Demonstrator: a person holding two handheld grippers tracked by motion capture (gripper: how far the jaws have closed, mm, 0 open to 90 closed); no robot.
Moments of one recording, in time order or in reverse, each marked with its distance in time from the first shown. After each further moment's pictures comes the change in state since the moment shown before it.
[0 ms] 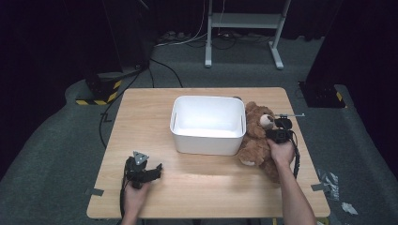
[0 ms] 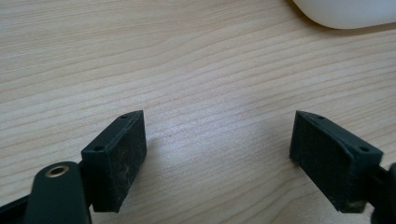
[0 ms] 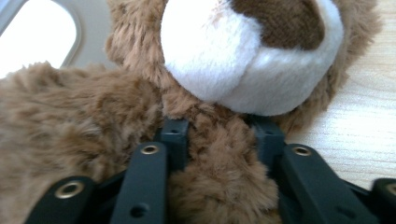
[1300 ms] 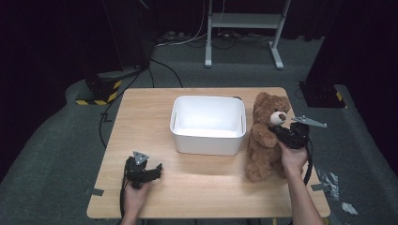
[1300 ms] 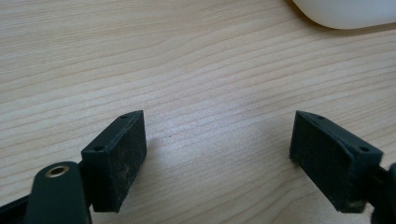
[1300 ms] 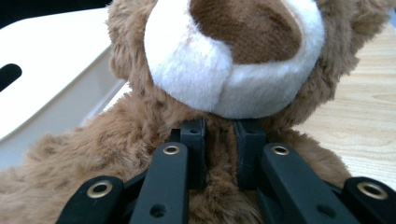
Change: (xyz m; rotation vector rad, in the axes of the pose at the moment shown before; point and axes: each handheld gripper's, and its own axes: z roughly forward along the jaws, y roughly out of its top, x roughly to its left) left arm 0.000 0.000 0.000 0.000 -0.001 0.002; right arm 0.011 -0.017 -0.069 -0.301 0.032 -0.105
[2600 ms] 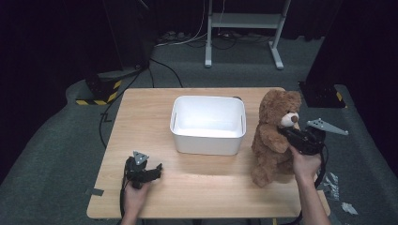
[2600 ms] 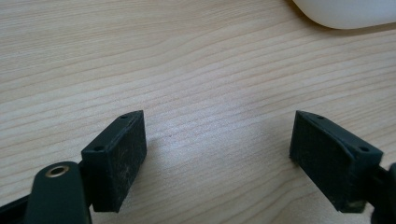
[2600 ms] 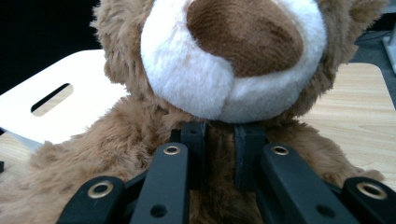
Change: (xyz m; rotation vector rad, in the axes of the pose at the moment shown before) left arm -0.001 0.000 0.000 -0.001 0.001 -0.009; right arm 0.010 0.008 -0.055 -0.107 0.059 -0.046
